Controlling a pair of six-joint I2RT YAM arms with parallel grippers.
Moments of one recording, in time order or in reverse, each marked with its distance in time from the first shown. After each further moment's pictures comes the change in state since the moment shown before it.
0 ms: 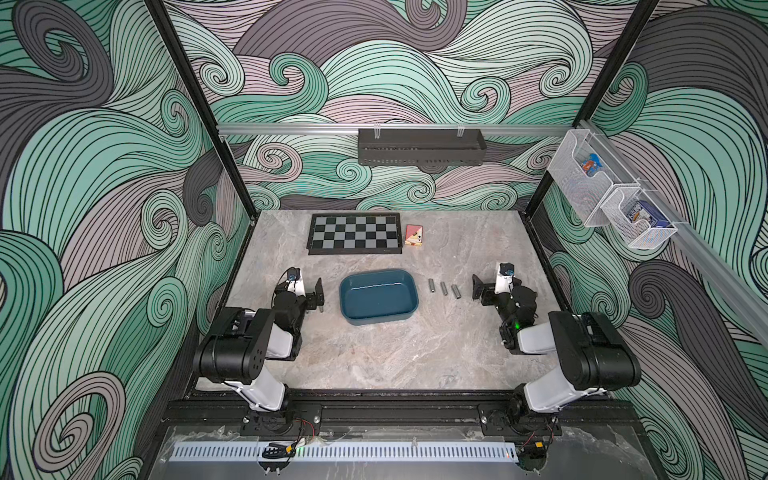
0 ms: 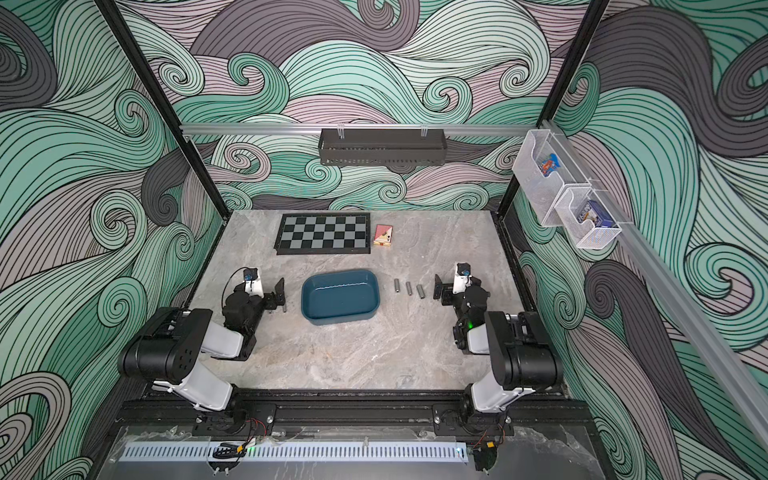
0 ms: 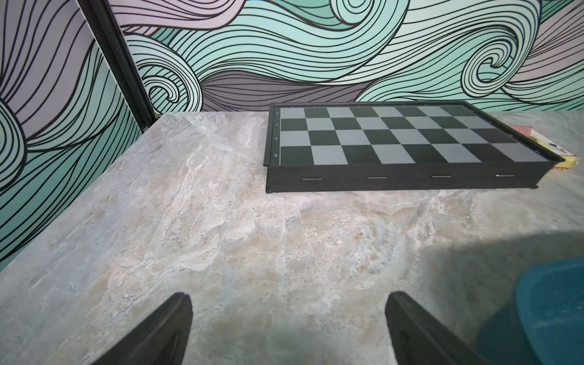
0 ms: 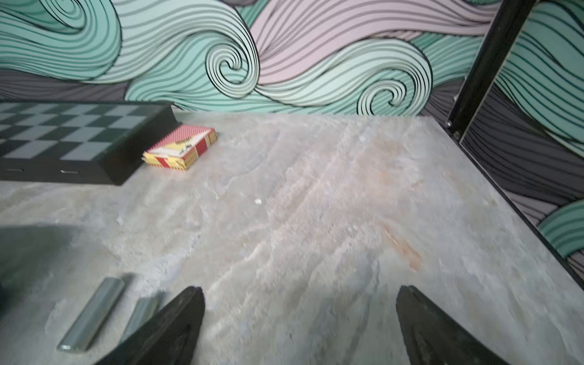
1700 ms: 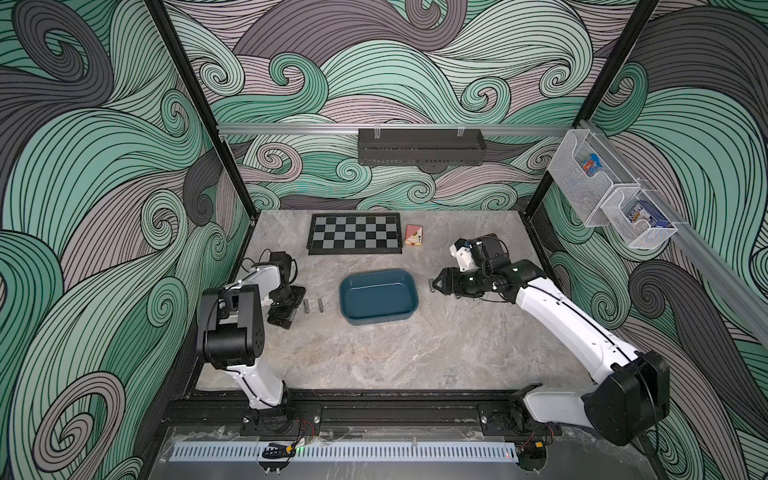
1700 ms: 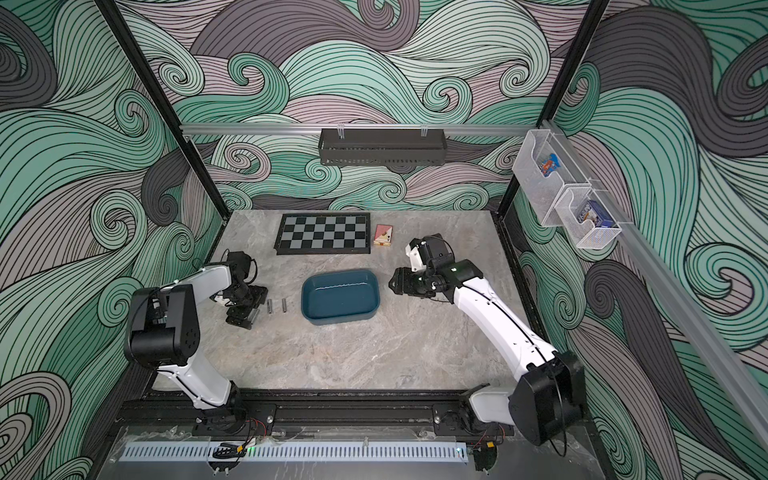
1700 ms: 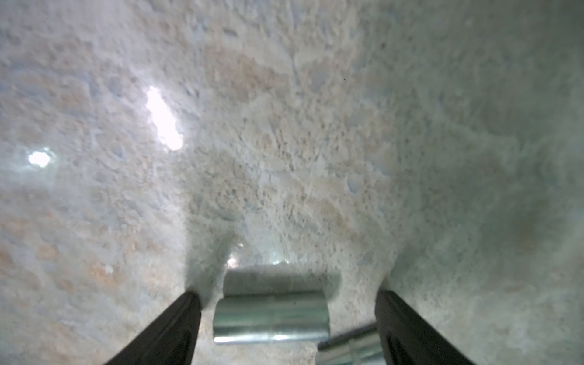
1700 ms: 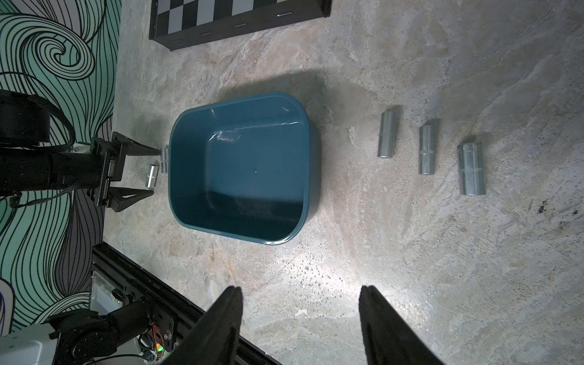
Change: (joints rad) left arm 0.146 0.106 0.779 -1.946 0.057 -1.223; right arm 0.427 -0.251 0.826 -1.814 -0.172 0.466
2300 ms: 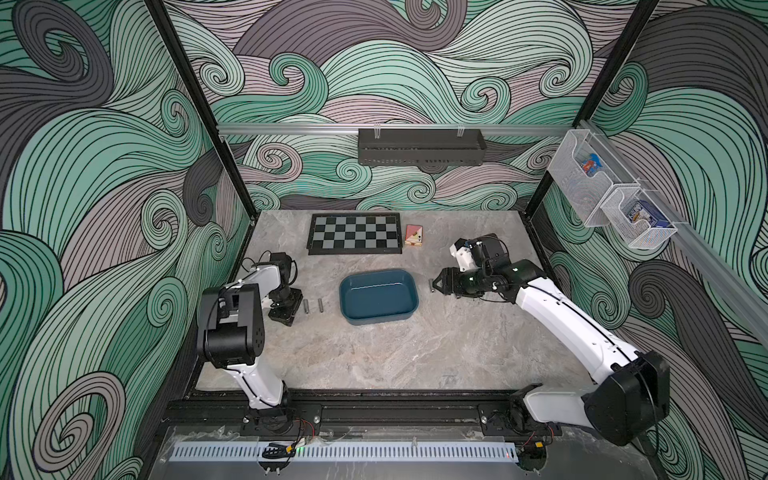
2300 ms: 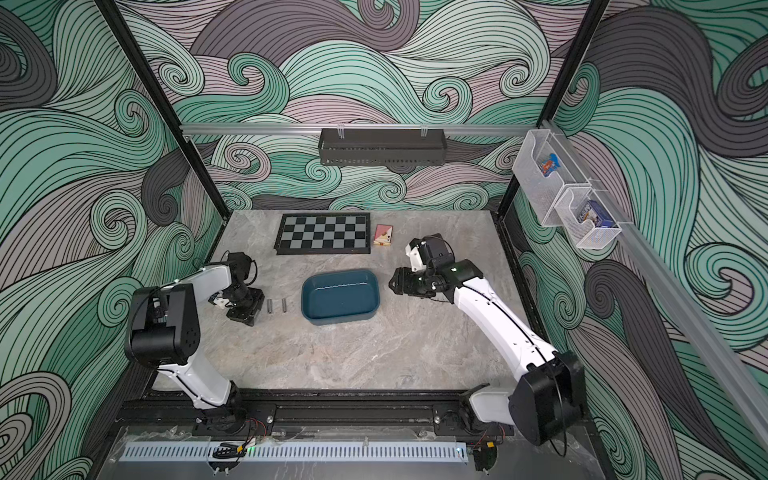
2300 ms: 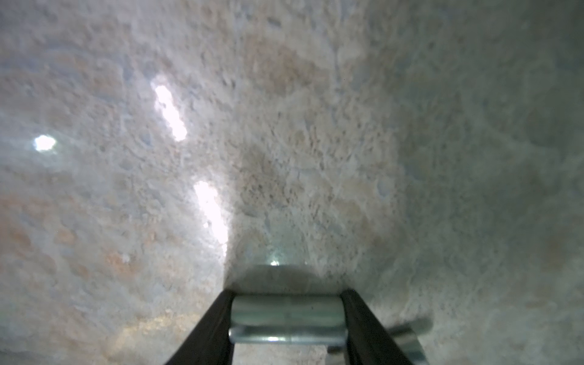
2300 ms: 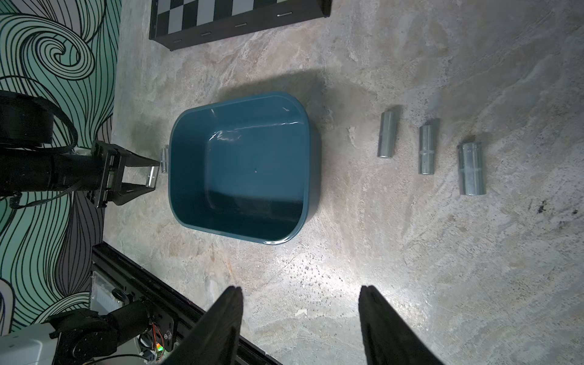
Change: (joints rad) left arm 0.000 0.014 0.001 -0.030 -0.007 -0.055; right arm 0.000 -0.001 0.000 0.000 0.000 0.000
